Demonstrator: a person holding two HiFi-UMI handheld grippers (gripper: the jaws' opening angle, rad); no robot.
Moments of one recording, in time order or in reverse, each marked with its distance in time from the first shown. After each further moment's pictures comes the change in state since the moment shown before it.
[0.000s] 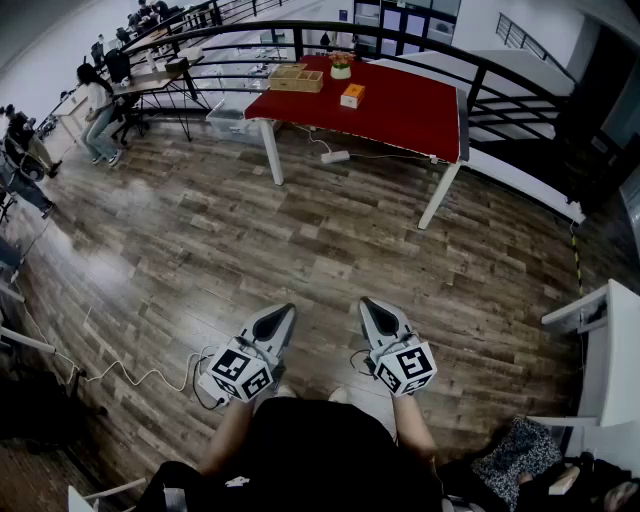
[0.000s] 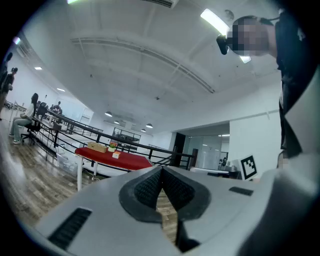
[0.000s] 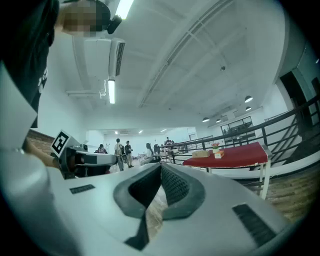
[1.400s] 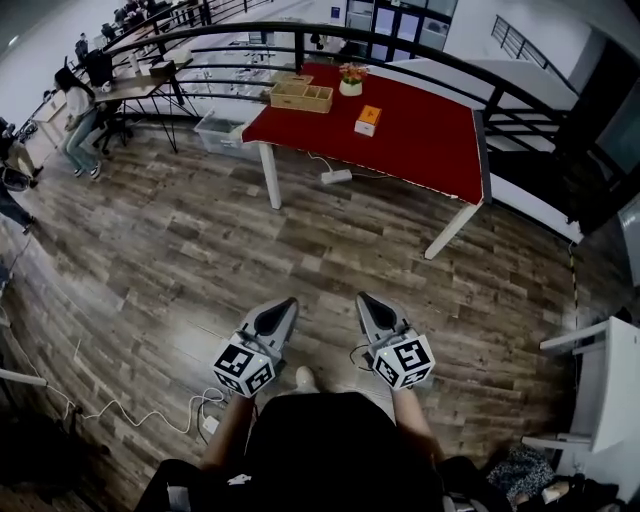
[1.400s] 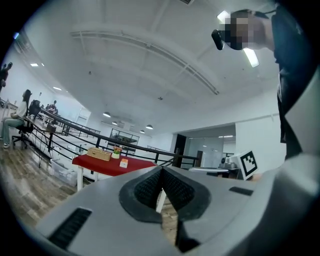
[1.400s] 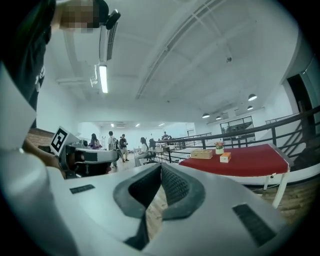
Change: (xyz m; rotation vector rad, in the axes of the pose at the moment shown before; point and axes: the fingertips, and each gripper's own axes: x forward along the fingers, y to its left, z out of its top) left arm 0.144 0.253 0.069 -0.003 -0.013 -0.047; right arm 0.285 -0.086 0.014 -0.044 0.081 -0.040
